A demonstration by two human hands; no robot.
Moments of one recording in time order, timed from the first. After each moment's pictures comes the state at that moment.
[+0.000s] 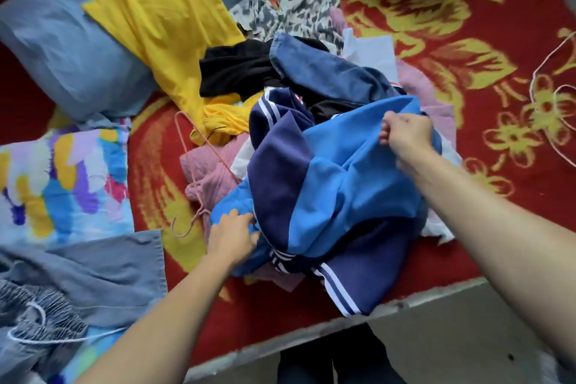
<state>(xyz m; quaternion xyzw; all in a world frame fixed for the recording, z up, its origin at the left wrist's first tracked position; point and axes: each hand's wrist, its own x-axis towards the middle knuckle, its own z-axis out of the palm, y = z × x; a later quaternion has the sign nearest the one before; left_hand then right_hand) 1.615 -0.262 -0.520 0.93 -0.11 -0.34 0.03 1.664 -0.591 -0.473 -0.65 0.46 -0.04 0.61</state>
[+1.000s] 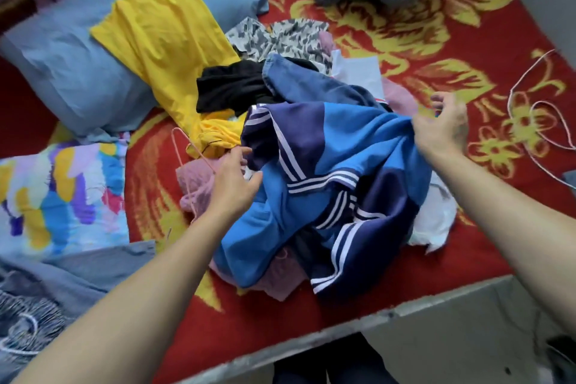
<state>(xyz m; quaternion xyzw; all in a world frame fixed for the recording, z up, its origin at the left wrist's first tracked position) 1.684 -0.324 -0.452 0.90 -0.03 -0.16 0.41 1.644 -0.663 -0.430 -0.87 0.40 -0.12 0.27</state>
